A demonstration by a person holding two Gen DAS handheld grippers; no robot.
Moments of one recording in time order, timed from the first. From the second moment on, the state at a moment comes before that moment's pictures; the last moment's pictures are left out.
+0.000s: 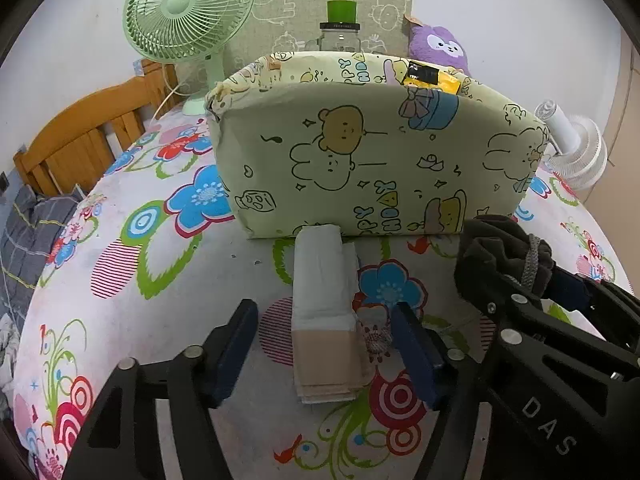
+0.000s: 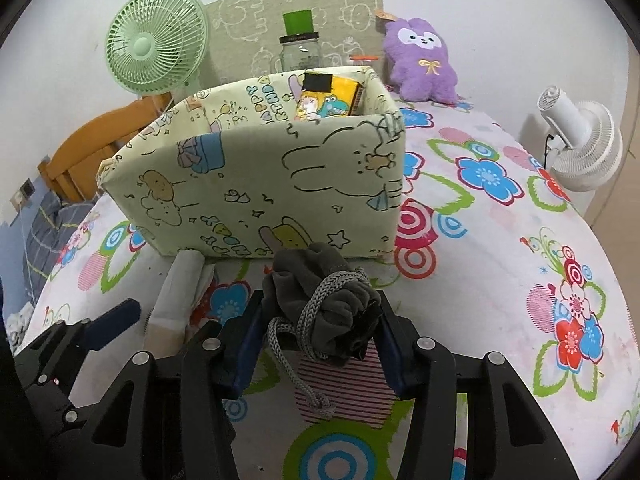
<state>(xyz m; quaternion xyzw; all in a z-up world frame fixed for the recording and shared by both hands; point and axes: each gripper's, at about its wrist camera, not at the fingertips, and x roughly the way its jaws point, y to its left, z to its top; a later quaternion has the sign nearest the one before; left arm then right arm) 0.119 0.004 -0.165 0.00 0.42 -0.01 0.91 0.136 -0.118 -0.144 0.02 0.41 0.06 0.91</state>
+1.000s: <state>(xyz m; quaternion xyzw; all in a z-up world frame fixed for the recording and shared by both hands) 0.096 -0.011 -0.146 0.00 0.39 -0.03 0.92 0.116 -0.118 -0.131 0.03 0.40 0.08 0.91</state>
